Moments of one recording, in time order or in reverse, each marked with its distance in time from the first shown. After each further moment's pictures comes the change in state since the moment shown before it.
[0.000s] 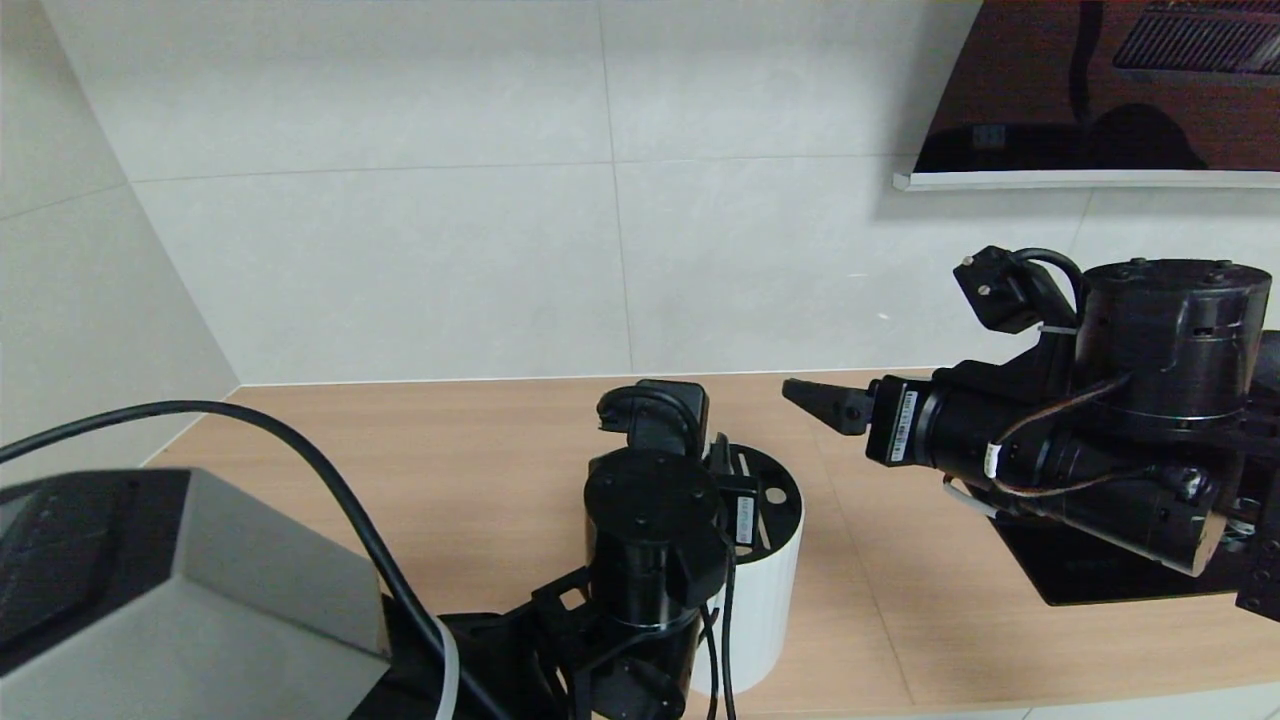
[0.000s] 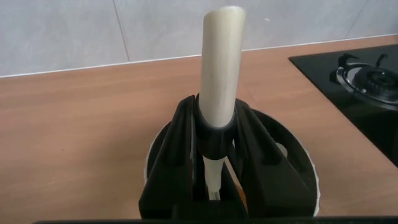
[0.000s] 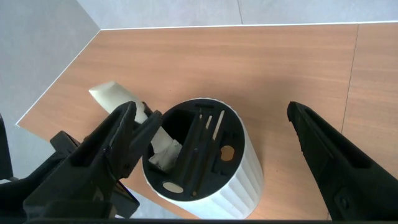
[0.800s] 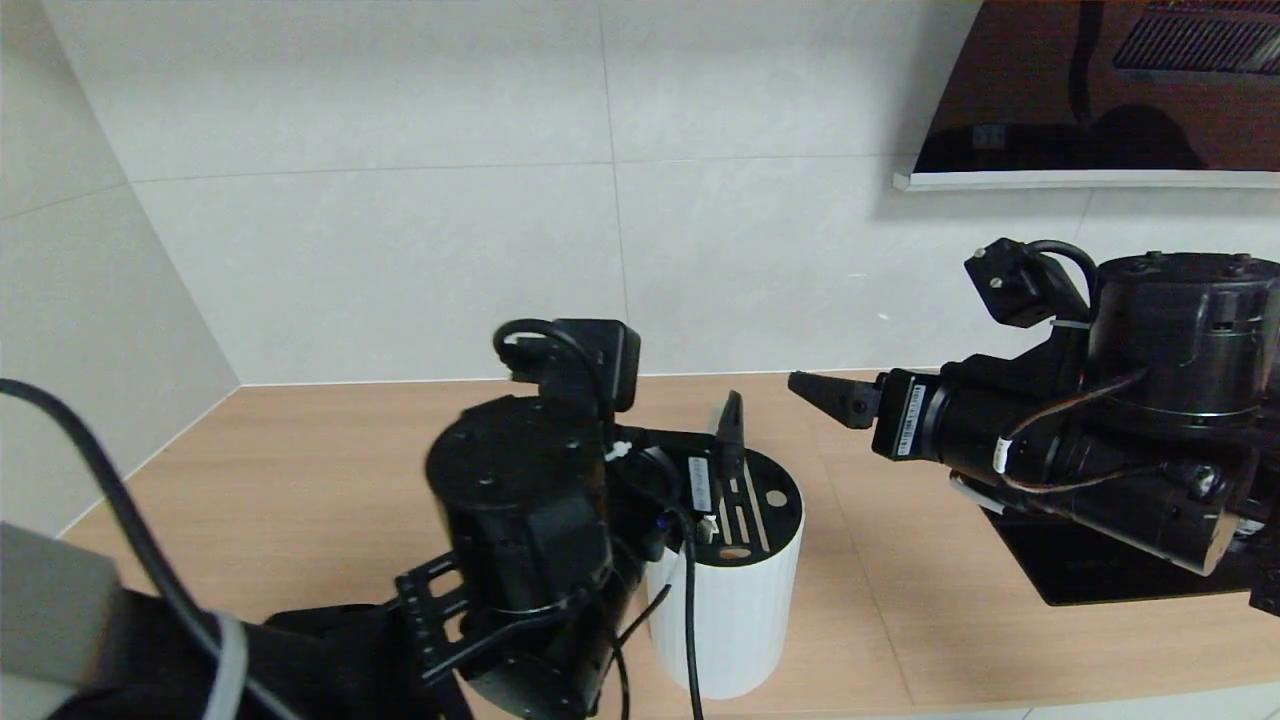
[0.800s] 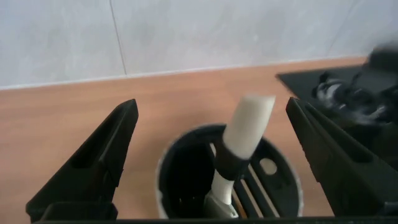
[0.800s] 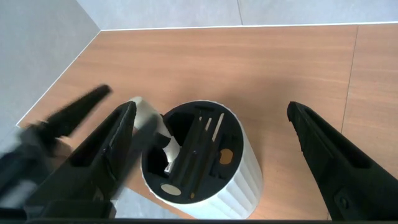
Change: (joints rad) left arm 0.029 -0.213 0.077 0.041 -0.069 0.004; right arm 0.000 -0.017 0.001 0.000 -0.018 0.000
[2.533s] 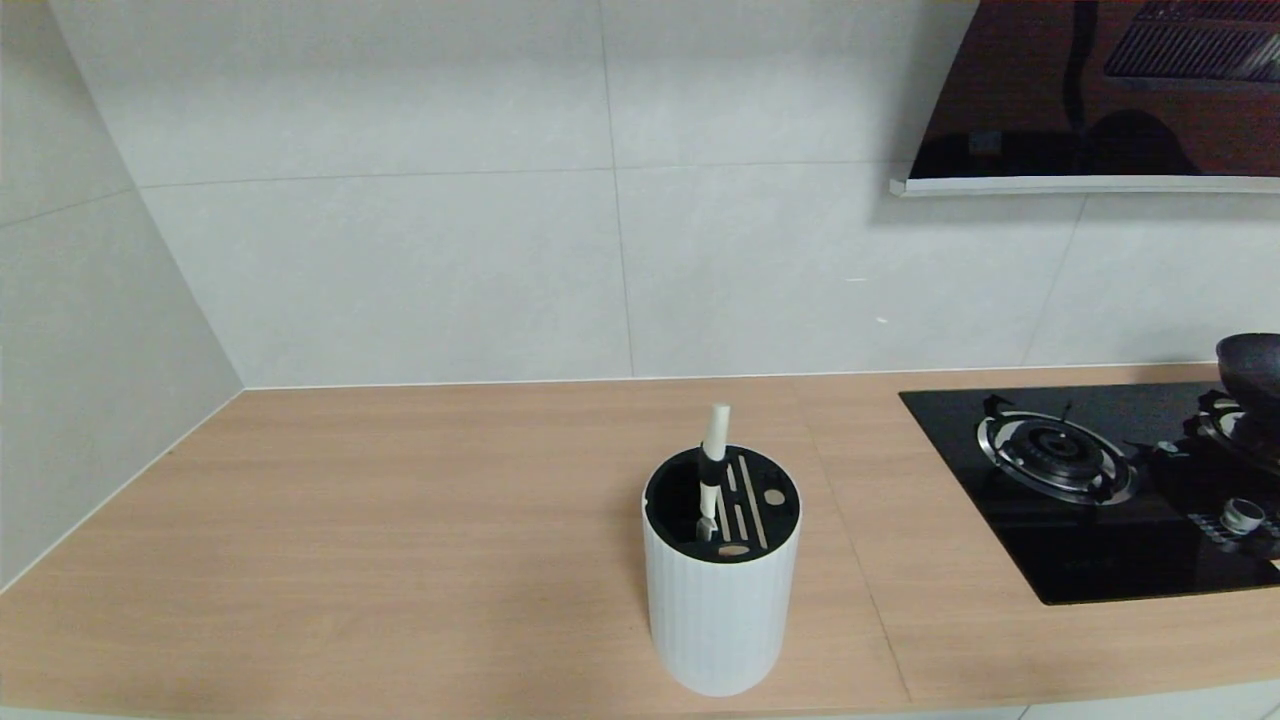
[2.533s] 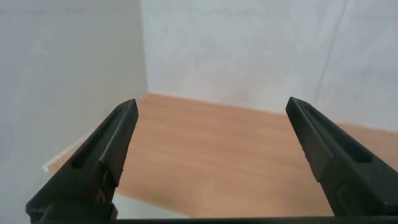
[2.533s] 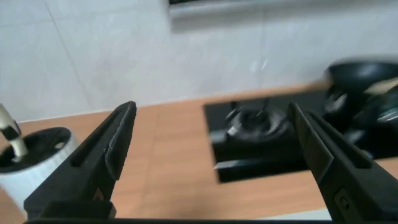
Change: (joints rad) left arm 0.896 -1.751 0.440 1.029 -0.355 0.199; right arm -0.645 -1.474 0.507 0.560 0.016 -0.352
